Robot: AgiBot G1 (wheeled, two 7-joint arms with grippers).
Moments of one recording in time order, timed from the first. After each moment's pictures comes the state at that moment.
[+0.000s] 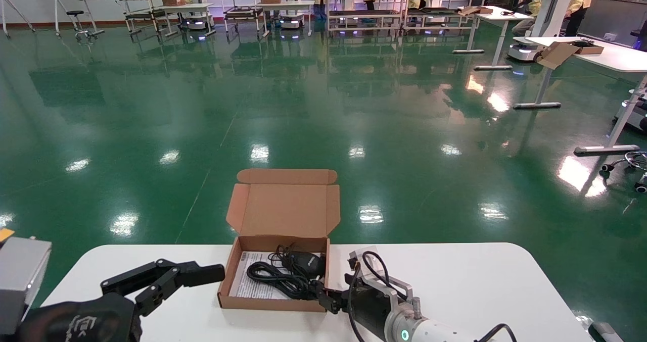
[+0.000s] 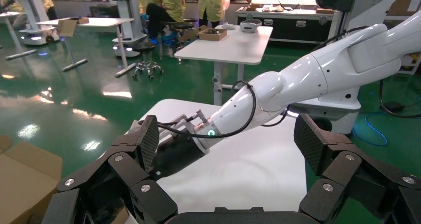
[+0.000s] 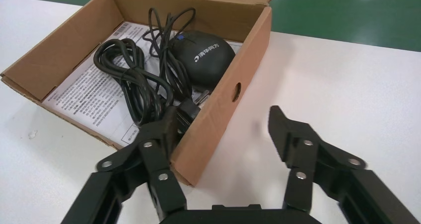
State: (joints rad) left arm -1.05 0.54 0.38 -1.19 0.61 1.38 -0.11; right arm 1.37 -1.37 -1.22 0.49 -0.74 -0.25 0.33
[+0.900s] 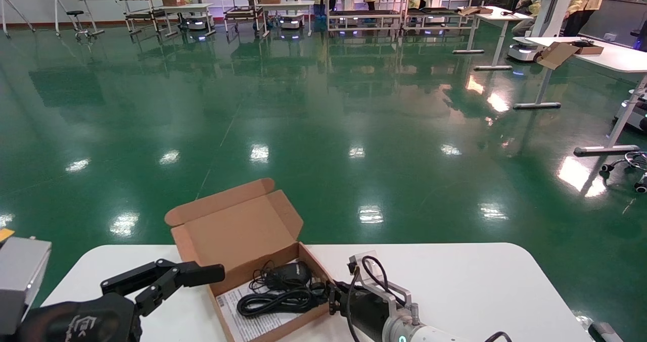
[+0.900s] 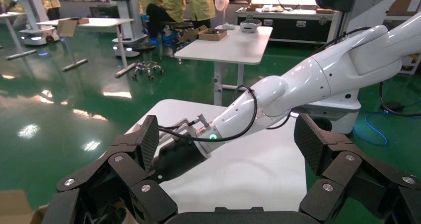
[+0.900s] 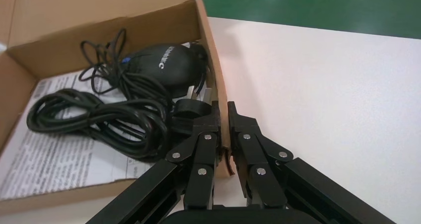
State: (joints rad) left arm -1.05 0.54 0.38 -1.19 0.61 1.38 -0.11; right arm 1.36 -1.37 -1.29 0.50 -0.62 -0.23 0.28
